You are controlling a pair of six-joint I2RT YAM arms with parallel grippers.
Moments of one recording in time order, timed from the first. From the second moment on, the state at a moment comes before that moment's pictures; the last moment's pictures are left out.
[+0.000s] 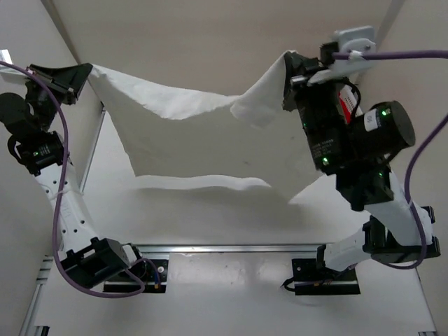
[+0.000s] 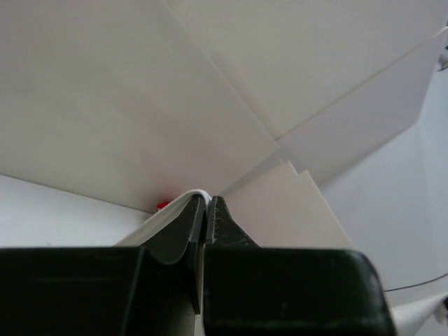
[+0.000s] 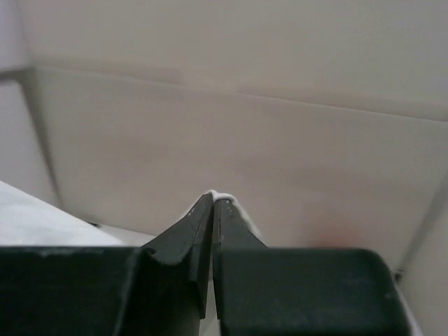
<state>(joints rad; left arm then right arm) 0.53 1.22 1.47 0.14 0.79 -1.24 1.33 1.37 2.14 -0.12 1.00 -0.60</state>
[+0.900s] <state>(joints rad) 0.20 1.65 1.76 -0.11 0.37 -0.98 0.18 2.06 2.43 -0.54 -0.14 0.01</state>
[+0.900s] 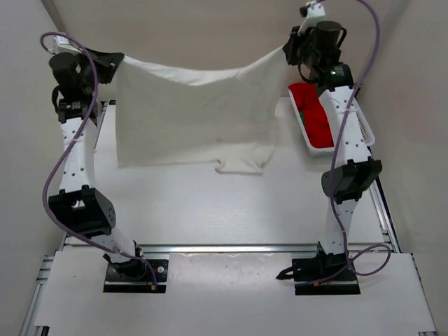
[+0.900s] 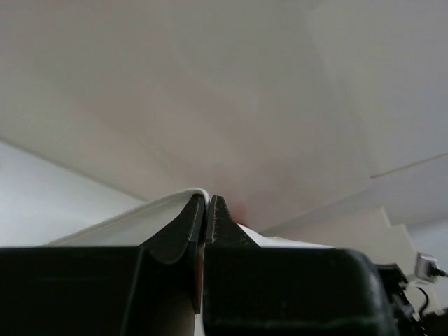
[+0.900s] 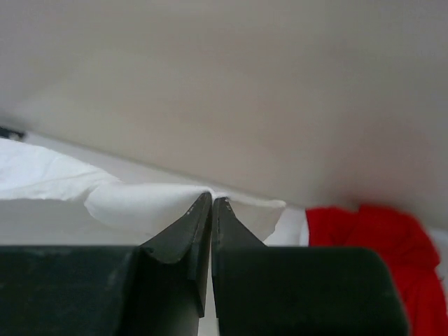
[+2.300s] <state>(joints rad) 0.37 1.01 0.47 -0.18 0.32 -0.68 0.38 0.75 0.52 -0.63 -0.15 0.57</state>
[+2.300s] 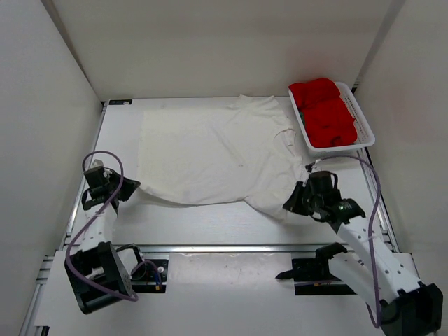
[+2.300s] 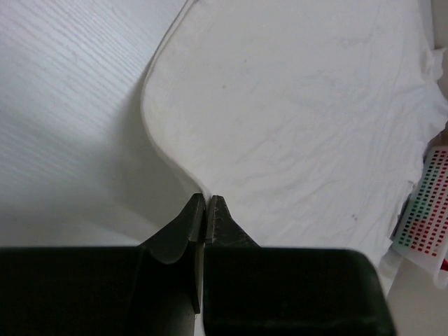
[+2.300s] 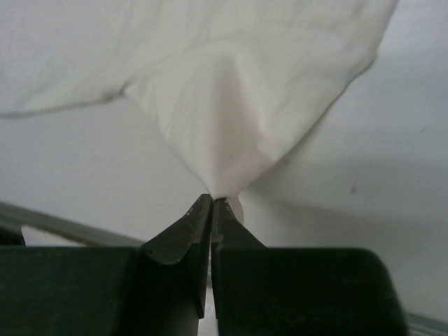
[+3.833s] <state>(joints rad) 0.35 1.44 0.63 0.04 0.30 -0.83 0.17 1.72 1.26 -0.34 -0.14 0.32</state>
